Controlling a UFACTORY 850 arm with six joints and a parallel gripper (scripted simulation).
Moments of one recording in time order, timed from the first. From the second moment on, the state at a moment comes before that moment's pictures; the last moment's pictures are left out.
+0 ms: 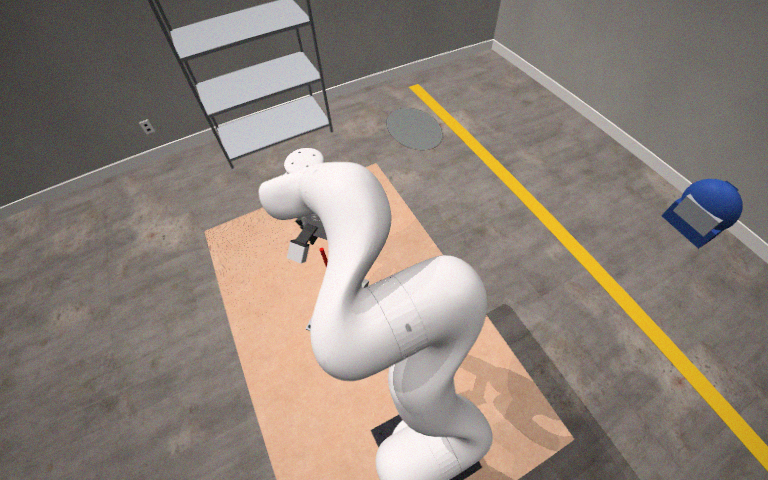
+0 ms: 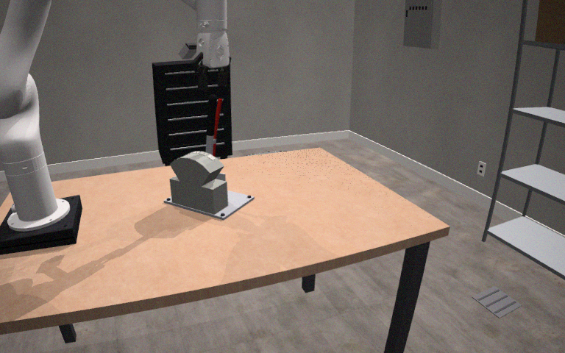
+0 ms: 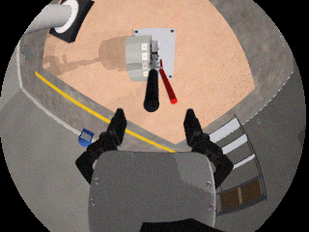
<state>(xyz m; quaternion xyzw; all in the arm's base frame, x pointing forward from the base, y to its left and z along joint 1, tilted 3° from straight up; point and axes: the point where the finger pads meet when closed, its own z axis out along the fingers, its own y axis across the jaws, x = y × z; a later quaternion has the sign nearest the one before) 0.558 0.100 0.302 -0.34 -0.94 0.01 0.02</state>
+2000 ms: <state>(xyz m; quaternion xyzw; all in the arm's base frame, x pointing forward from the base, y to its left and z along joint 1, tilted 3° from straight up) 0.555 0.099 0.235 -0.34 -0.94 0.01 0.02</state>
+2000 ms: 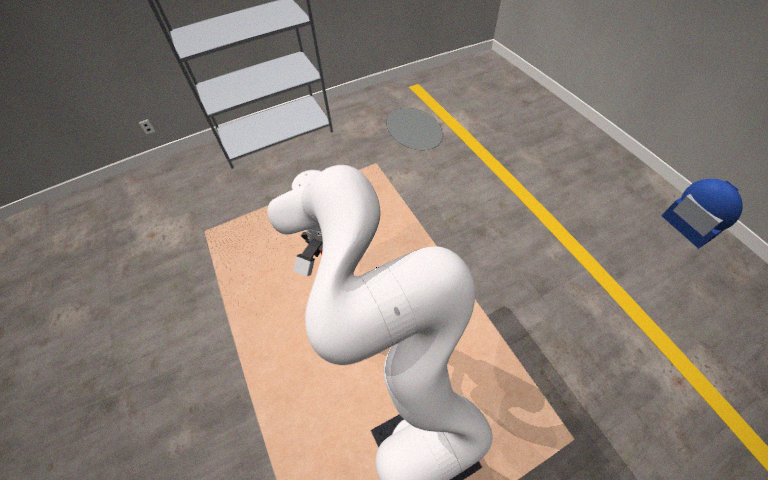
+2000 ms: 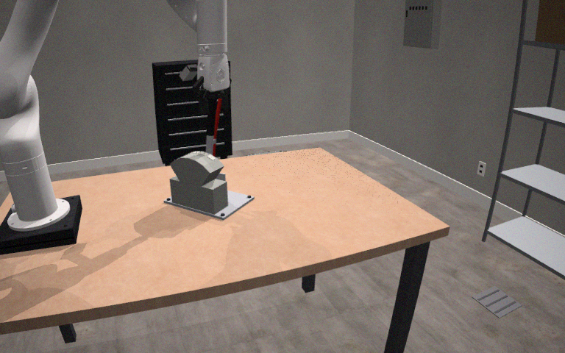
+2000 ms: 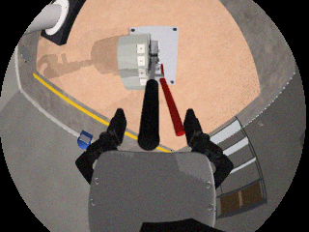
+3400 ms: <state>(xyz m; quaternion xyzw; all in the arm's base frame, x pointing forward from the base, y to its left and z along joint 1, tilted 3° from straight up) 0.555 0.099 0.236 -0.34 -0.94 0.01 0.02</state>
